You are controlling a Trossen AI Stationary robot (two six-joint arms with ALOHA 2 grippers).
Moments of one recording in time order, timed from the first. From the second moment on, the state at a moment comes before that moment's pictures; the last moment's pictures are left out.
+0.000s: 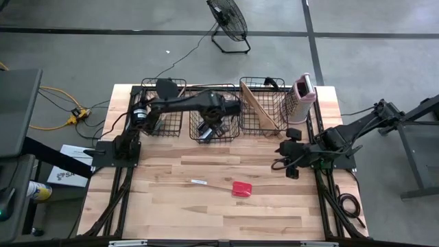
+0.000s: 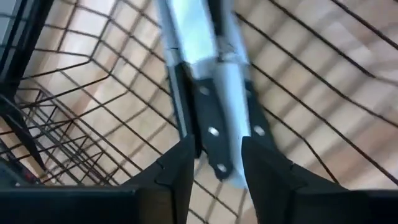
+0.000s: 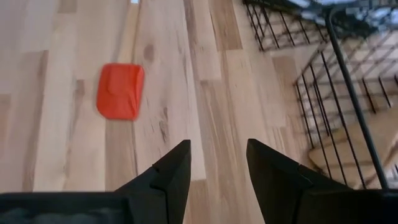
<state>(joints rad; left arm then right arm) 0.23 2.11 1.95 -1.34 -0.27 -0.48 0.45 0.98 0.87 -0.85 0.36 0.47</state>
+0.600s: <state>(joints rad) -0.14 1.97 1.97 -1.33 -0.35 -0.20 0.44 0.98 0.87 -0.93 0.37 0.52</state>
